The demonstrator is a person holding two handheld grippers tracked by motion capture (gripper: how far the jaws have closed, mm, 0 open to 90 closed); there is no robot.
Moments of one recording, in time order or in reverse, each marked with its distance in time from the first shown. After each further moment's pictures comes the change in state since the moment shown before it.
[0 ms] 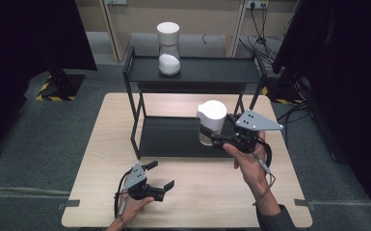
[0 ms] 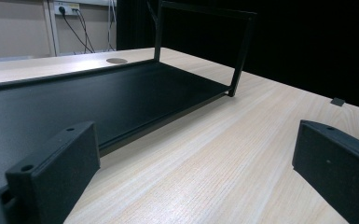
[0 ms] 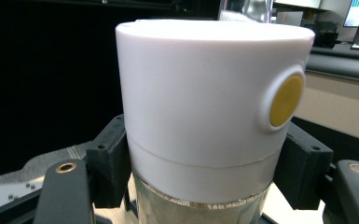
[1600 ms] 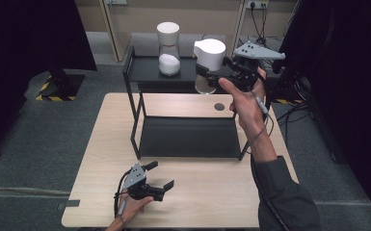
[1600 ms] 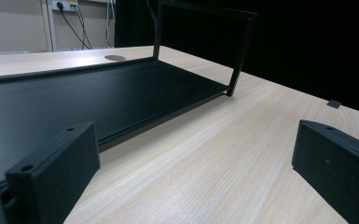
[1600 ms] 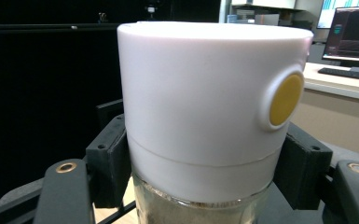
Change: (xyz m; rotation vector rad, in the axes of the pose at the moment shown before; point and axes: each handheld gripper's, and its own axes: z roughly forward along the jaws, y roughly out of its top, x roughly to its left) left arm 0.003 -0.001 -0.001 0.004 -0.009 -0.024; right arm -0.037 0.116 0.049 0.001 -0.083 0.036
